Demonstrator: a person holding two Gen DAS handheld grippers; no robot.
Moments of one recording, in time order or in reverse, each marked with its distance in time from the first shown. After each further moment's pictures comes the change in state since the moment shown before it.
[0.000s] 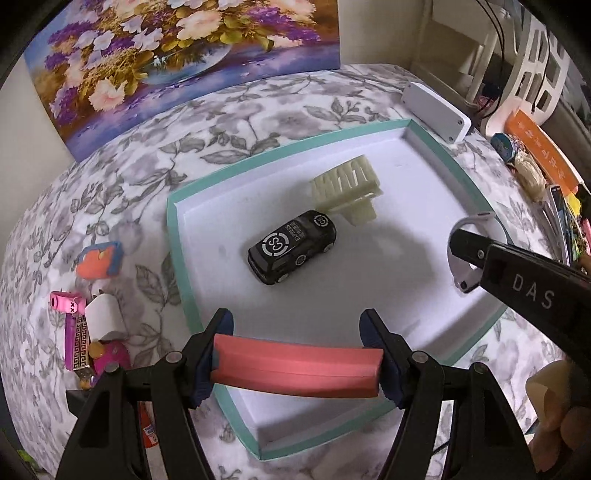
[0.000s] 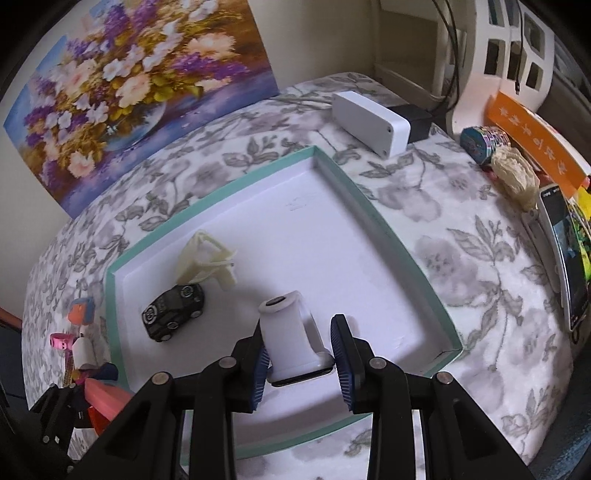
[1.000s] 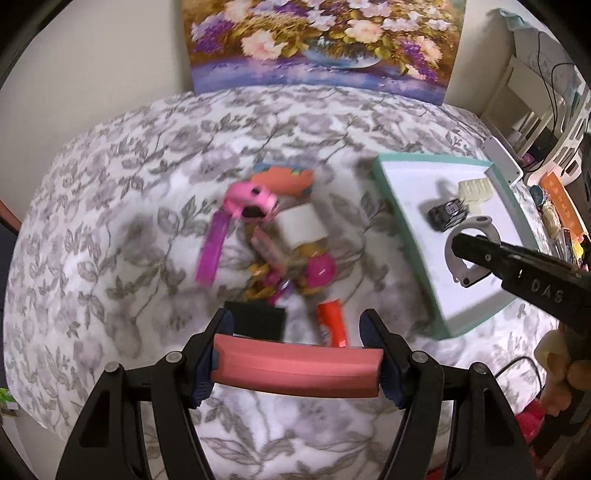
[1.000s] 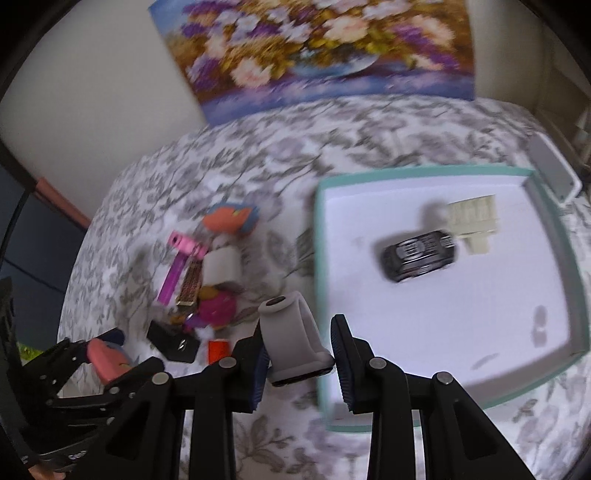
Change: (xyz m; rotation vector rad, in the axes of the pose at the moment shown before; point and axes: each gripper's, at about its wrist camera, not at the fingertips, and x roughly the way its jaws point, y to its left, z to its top) left arm -0.077 0.176 -0.094 -0.217 -0.011 0.024; right arm -0.021 0.167 -0.065 -0.345 0.057 0.276
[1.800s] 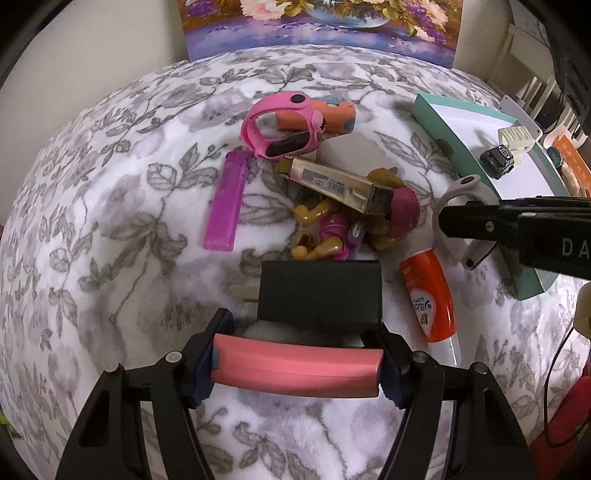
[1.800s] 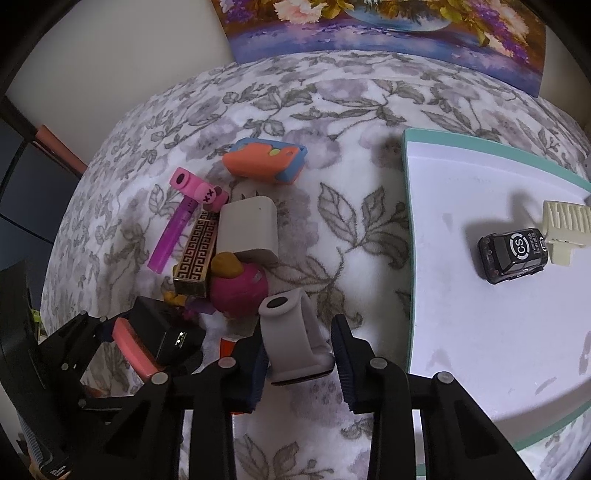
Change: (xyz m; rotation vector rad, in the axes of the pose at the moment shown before) left arm 0.082 0.043 -0.036 0.072 0.029 -0.002; right arm 0.080 0.055 -0.006 -0.132 0.166 0.010
